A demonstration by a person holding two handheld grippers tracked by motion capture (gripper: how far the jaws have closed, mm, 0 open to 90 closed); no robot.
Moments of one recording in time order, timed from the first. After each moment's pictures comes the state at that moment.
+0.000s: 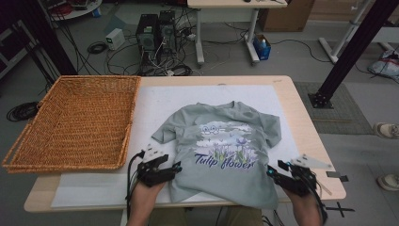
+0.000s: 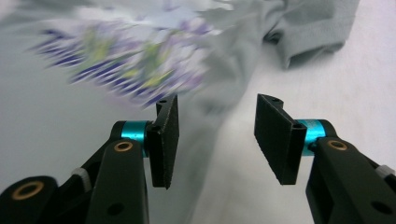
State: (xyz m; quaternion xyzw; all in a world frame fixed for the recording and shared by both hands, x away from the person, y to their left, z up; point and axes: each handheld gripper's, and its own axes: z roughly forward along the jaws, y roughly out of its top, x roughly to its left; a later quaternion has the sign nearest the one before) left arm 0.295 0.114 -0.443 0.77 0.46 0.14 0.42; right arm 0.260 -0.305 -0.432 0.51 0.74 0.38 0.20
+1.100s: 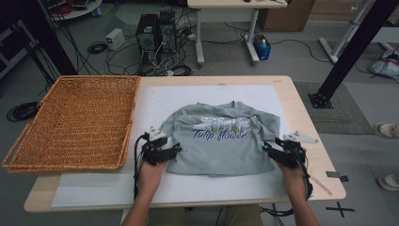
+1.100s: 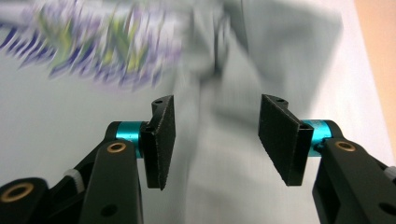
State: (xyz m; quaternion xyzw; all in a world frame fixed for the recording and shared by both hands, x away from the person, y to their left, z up) left arm 0.308 0.128 -0.451 0.74 0.49 0.17 0.42; right arm 0.304 -0.317 -0.440 0.53 0.71 0.40 0.23
